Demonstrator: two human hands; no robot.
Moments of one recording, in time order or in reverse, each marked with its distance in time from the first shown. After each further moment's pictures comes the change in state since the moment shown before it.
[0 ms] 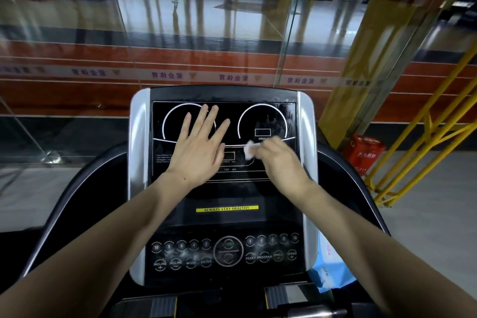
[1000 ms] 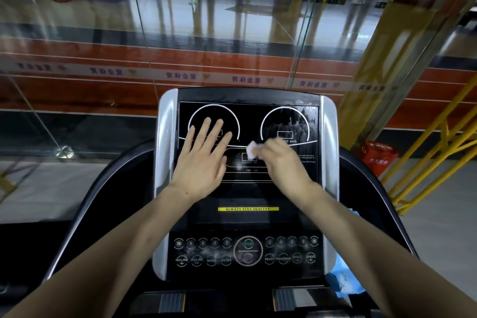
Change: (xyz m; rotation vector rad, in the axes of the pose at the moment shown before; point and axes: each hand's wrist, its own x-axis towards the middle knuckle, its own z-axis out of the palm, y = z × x) left_hand -0.045 -0.032 0.003 0.007 -0.017 -0.020; right_hand 0.024 -0.034 0.022 0.040 0.006 -0.007
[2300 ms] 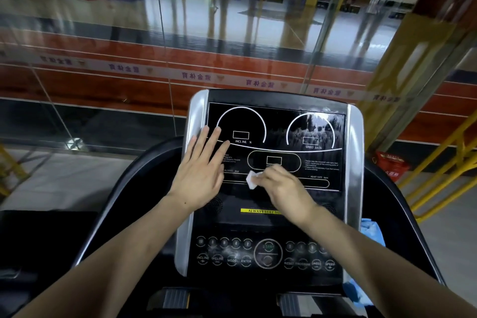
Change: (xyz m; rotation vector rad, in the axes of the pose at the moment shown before) left_hand -0.044 -0.041 -0.007 -0.083 0.039 -0.062; right_hand -0.022 -0.055 0.023 0.021 -0.139 -0.168
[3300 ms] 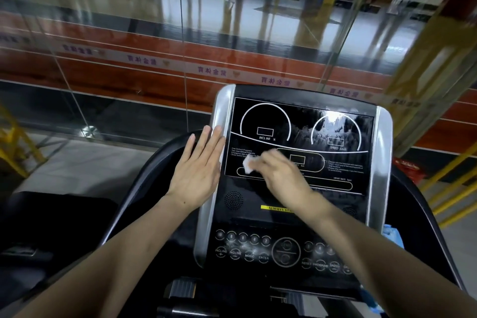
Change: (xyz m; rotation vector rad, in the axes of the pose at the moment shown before) left_hand -0.036 -0.043 0.007 0.092 0.024 -0.052; right_hand 0.061 -0.028 0.014 -0.028 0.067 -0.063
